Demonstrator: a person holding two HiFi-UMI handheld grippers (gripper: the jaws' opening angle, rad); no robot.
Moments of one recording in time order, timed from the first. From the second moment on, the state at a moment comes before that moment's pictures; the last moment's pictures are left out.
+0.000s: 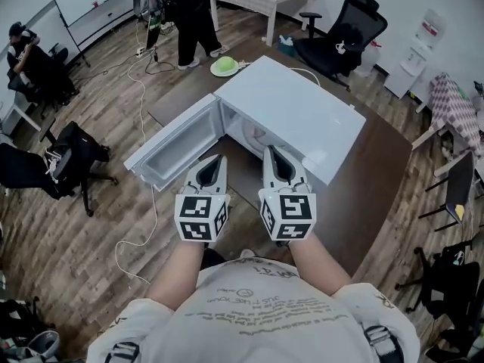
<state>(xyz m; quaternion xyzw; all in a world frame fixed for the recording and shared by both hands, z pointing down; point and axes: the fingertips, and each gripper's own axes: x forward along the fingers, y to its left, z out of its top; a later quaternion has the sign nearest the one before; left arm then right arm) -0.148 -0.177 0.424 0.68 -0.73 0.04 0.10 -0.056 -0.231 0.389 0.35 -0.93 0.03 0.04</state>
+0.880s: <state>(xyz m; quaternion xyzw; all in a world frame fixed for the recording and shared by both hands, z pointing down) -0.167 -0.287 0.498 0.80 -0.57 0.09 0.14 -0.050 -0.284 0.398 0.52 -0.85 0.04 0.05</state>
